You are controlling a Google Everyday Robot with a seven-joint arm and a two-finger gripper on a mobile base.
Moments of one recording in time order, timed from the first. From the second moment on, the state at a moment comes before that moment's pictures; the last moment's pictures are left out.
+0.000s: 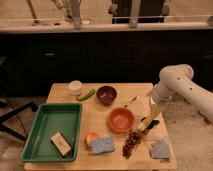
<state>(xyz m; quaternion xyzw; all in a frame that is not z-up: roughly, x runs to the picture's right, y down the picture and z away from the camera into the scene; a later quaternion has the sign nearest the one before) 0.258 0.101 0.769 -0.29 -0.07 0.02 0.95</state>
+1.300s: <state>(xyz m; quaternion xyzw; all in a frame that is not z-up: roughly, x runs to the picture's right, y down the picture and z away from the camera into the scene) 0.249 0.134 0.767 -0.30 -0.16 -0.06 0.94</state>
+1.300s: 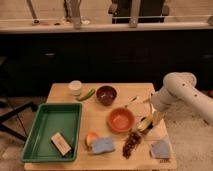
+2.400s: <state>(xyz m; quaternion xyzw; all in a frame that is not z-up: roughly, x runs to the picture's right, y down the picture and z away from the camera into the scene) 0.262 0.149 0.769 -0.31 -0.16 -0.04 0.94</state>
